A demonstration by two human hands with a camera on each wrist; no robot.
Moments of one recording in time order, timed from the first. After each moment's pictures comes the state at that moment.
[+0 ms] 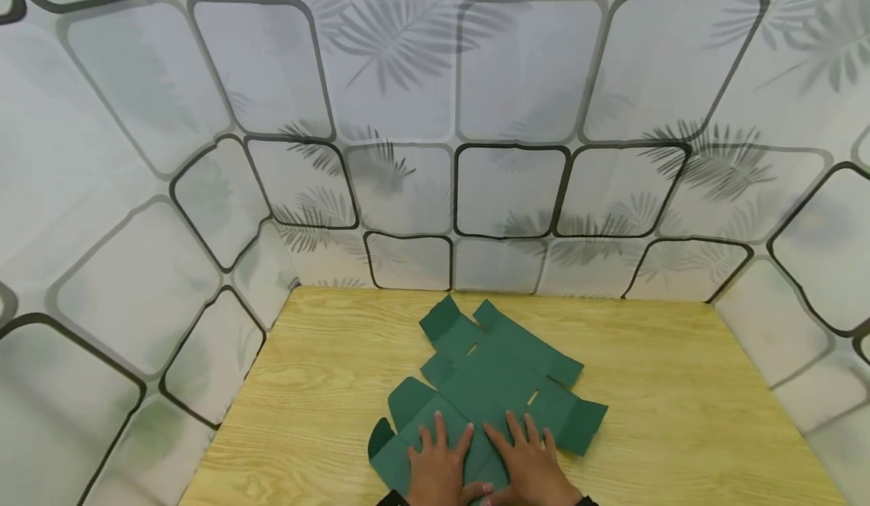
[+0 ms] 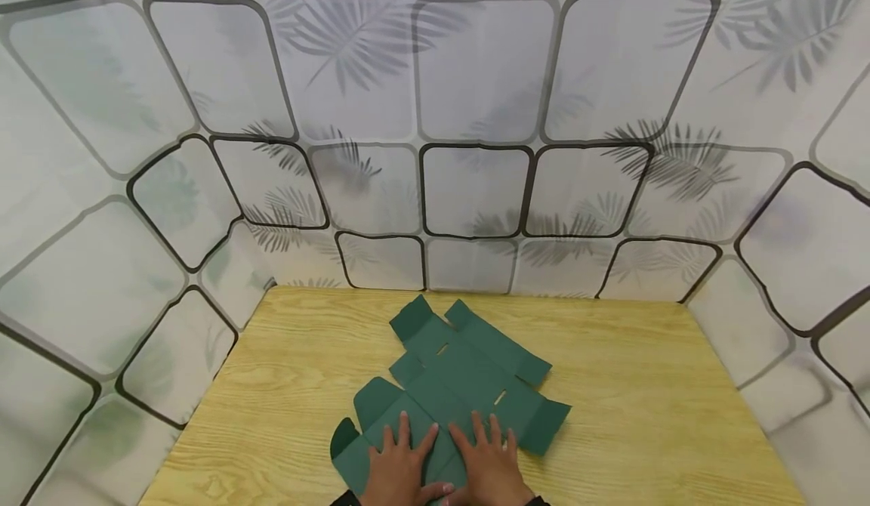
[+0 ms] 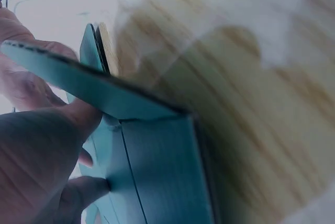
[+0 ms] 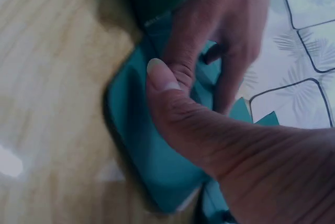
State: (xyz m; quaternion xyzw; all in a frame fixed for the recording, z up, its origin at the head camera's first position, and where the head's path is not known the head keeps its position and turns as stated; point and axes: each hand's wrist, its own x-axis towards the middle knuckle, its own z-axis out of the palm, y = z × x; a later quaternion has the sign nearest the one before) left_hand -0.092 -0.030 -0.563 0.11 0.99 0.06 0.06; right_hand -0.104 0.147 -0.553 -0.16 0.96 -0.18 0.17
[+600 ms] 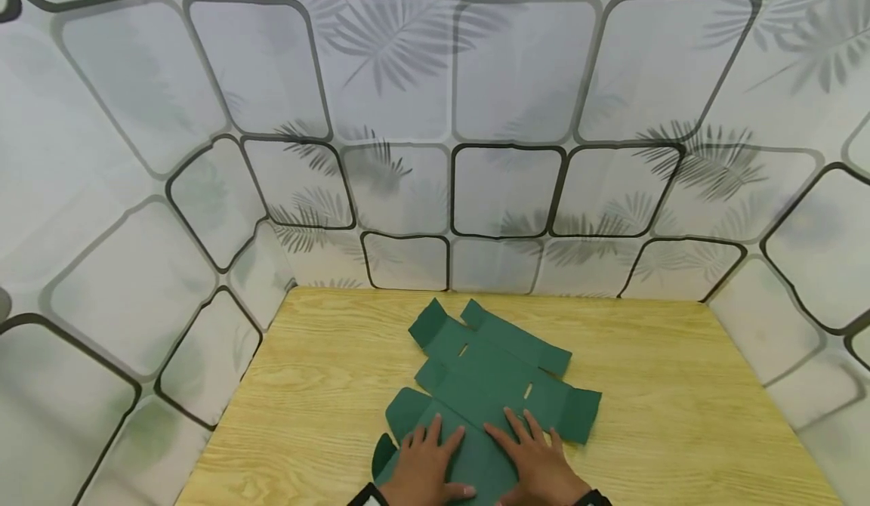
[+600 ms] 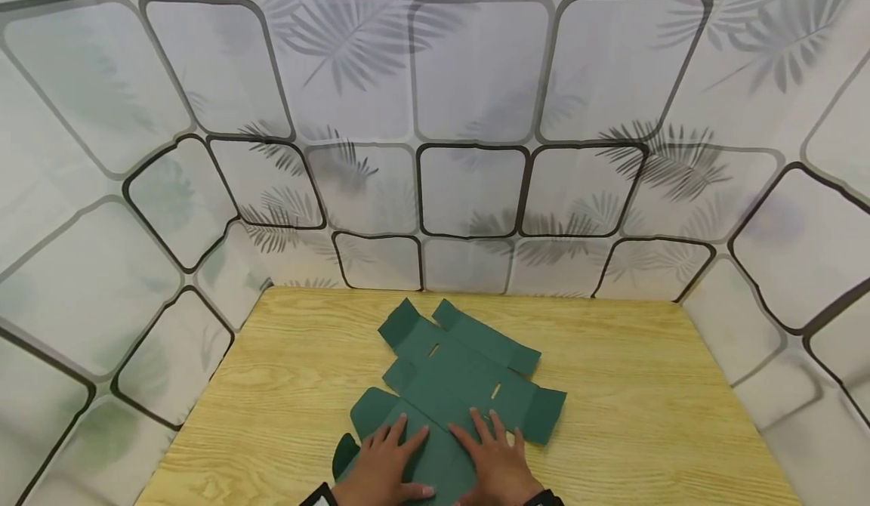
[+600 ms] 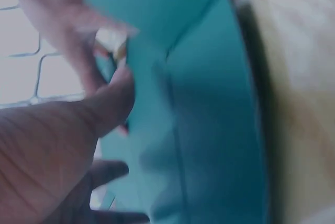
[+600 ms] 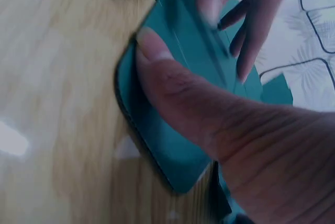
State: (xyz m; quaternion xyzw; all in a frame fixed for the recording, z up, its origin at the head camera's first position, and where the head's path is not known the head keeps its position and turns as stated) left_hand -0.098 -0.059 -0.544 0.20 0.96 0.13 0.13; right_hand -0.106 0.164 -0.557 -0.18 0.95 -0.17 0.18
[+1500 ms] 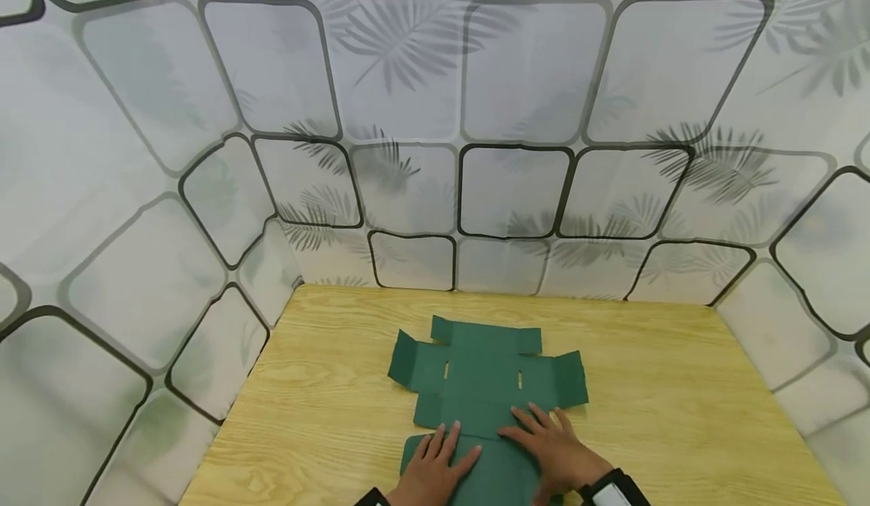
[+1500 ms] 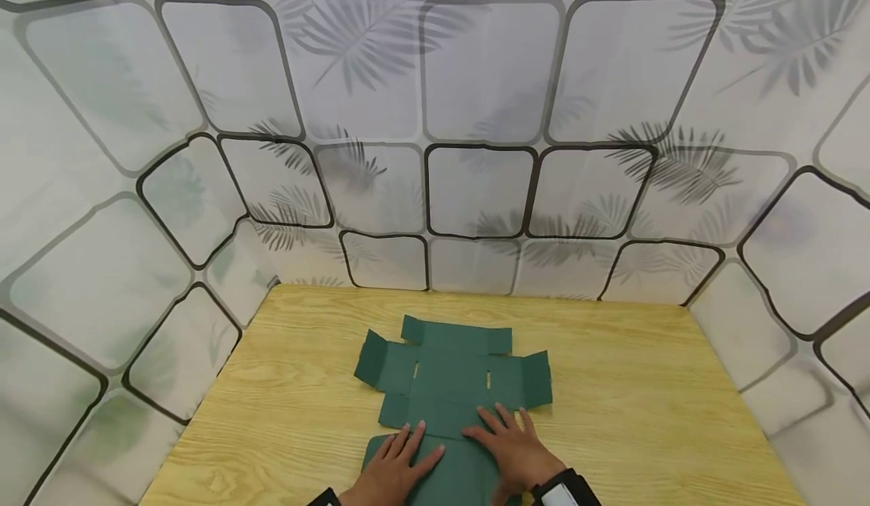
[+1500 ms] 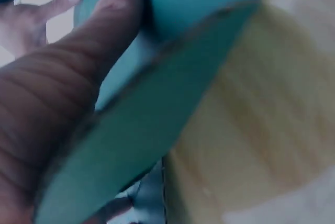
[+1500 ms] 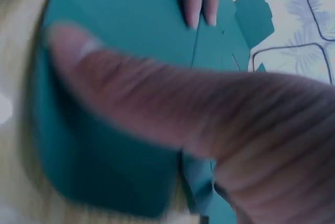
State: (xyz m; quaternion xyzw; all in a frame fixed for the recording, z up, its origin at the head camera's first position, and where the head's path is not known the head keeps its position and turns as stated) left_hand -0.086 -0.073 -0.579 0.36 0.93 -0.03 -0.05; right_hand -0.125 0.189 -0.543 -0.29 0.93 -0.15 0.18
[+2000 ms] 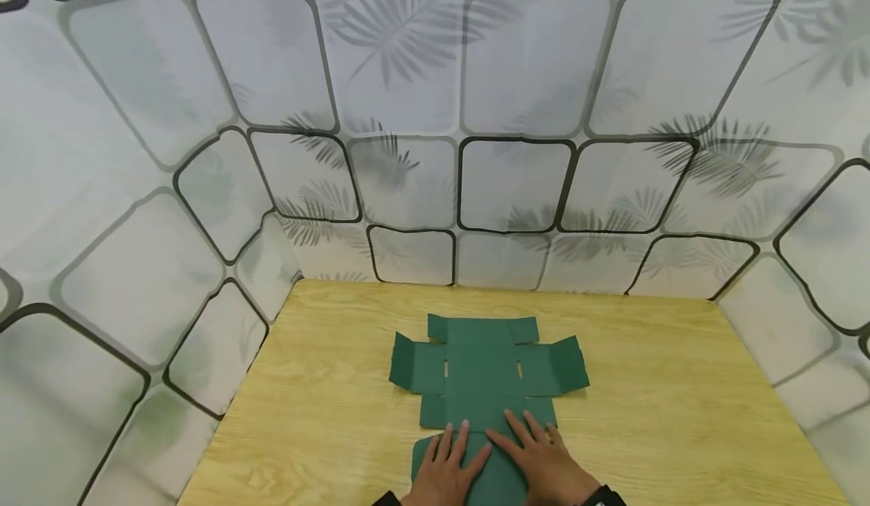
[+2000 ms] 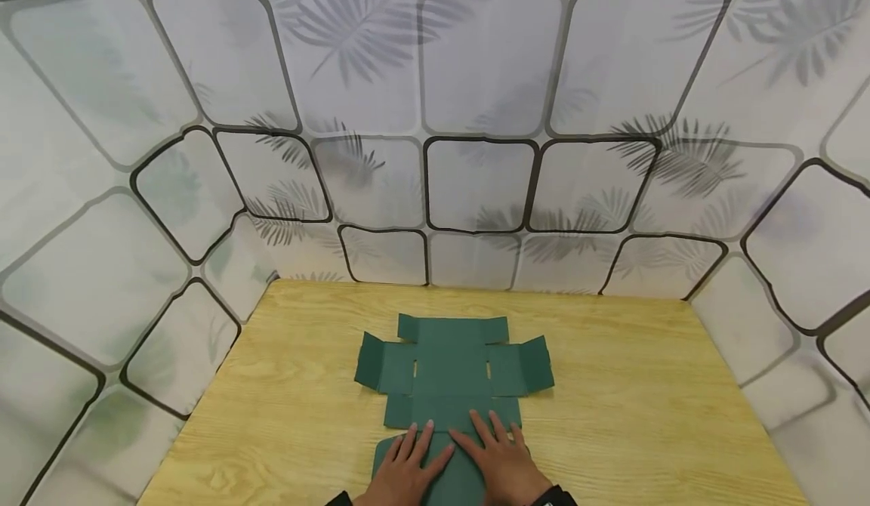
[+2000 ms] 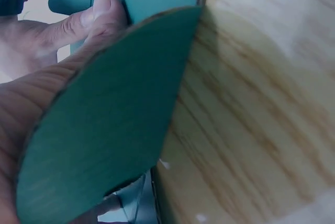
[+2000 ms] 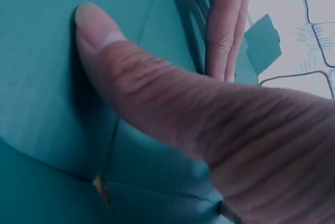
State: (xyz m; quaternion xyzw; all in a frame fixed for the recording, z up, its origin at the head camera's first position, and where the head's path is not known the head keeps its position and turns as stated) left_hand -0.077 -0.051 -0.580 0.33 0.94 -0.03 -0.03; right_hand -0.103 0.171 -0.554 -0.28 0.94 -0.15 0.15
